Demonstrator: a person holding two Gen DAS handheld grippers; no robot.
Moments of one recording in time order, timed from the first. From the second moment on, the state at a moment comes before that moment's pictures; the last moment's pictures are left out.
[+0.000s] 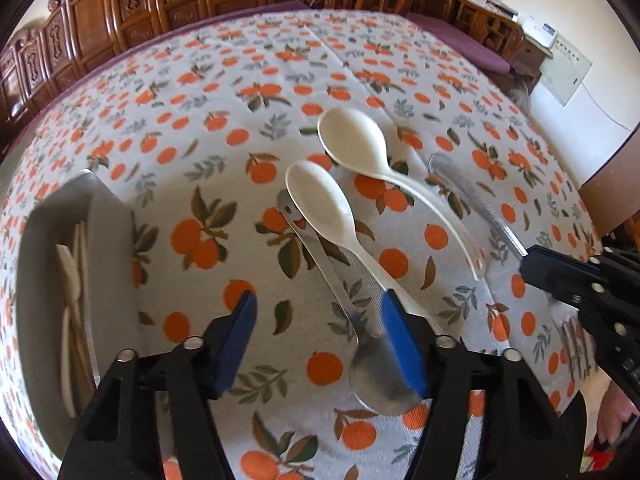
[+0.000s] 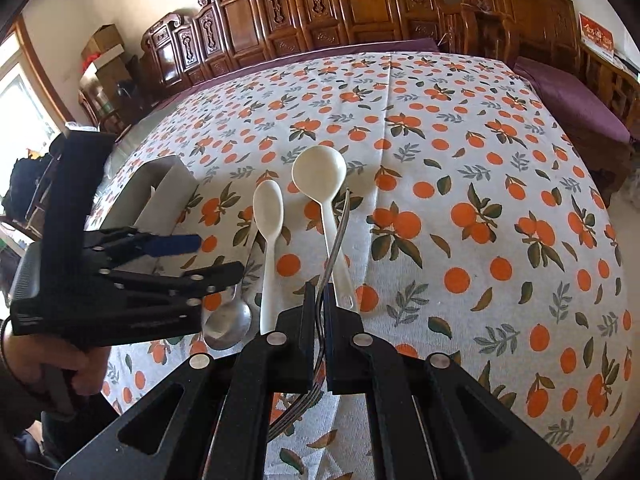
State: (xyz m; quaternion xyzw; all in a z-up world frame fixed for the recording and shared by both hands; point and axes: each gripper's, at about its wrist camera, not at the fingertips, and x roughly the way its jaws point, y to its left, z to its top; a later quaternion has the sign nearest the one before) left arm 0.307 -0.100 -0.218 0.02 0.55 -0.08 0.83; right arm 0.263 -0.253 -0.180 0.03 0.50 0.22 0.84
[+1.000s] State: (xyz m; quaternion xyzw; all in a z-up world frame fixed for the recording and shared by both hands) left arm 0.260 -0.057 -0.196 0.02 0.55 -0.09 0.83; right arm 0.236 -0.222 -0.171 0.03 0.50 0.24 0.83
